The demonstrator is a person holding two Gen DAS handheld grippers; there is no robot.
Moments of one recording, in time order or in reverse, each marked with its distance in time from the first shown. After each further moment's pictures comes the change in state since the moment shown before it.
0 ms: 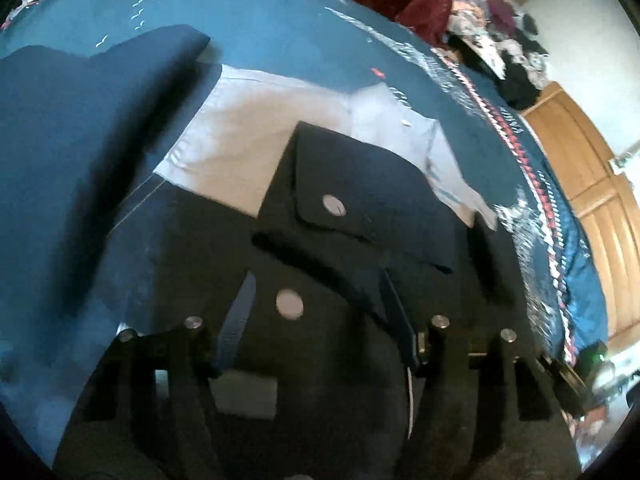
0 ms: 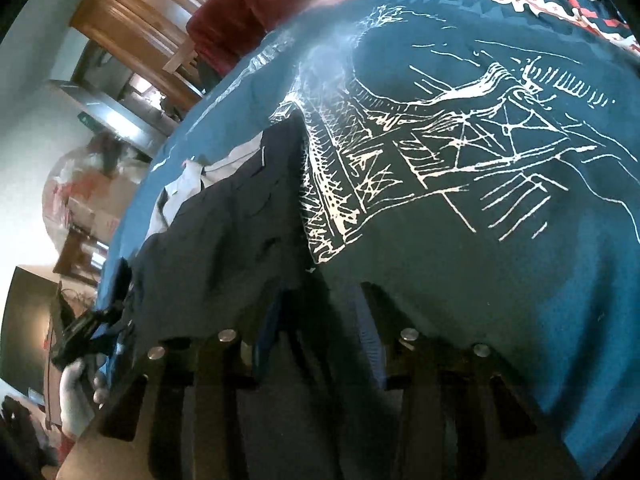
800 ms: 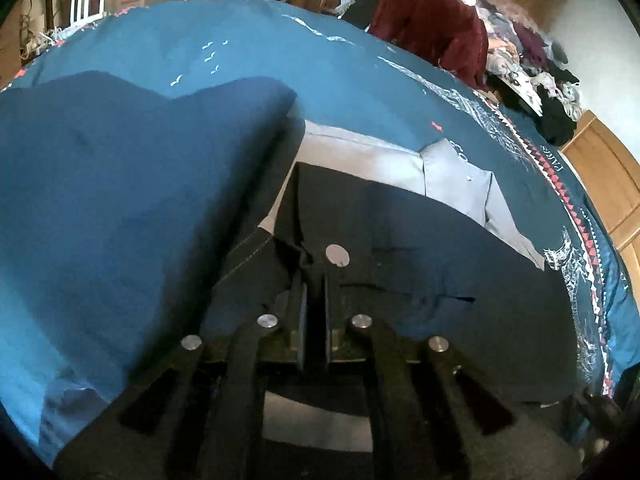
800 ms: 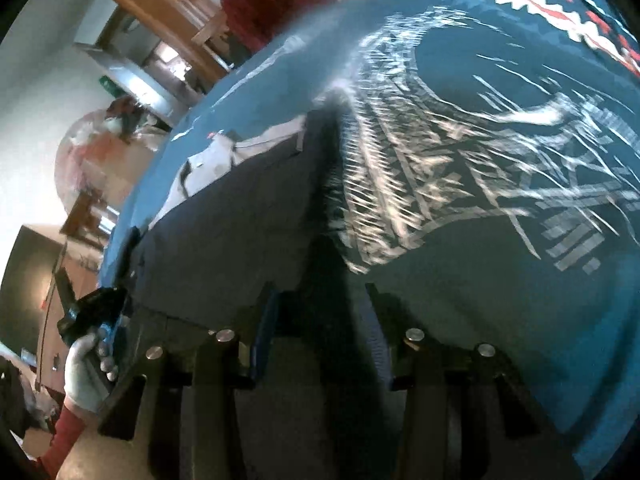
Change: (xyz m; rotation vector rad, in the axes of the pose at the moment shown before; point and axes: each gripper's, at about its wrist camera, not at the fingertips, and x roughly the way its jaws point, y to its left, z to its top) left arm -0.046 0.058 -0.011 -0.020 -0.166 0.145; right arm 0.013 0.037 0.008 -0.131 0.063 0.043
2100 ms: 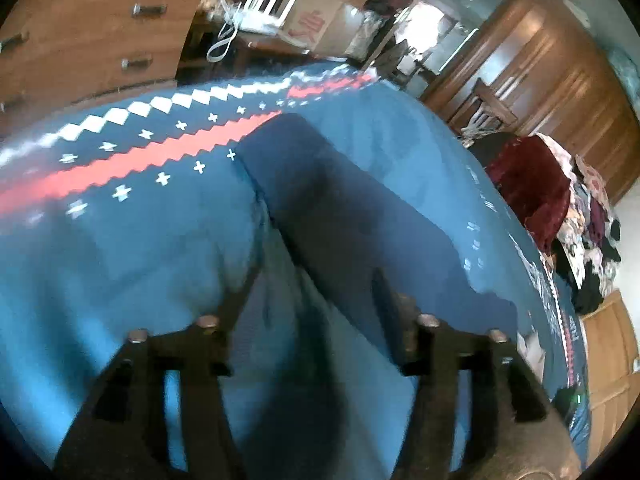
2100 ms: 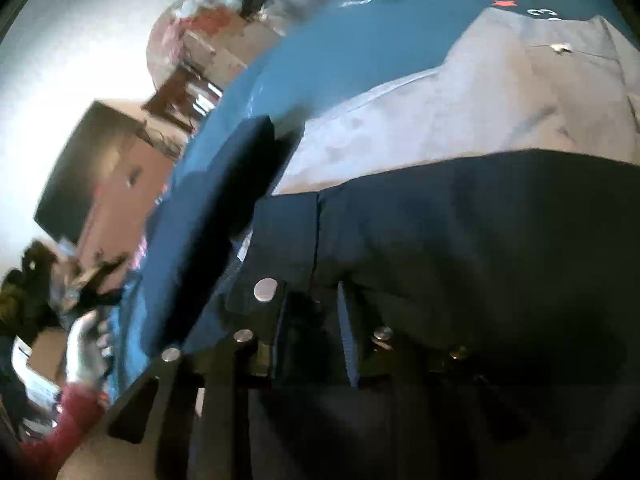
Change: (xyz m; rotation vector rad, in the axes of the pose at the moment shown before) left arm -0.104 0.316 0.070 -0.489 -0.234 0.145; right arm 0.262 0.277 0.006 -0.320 0.312 0.355
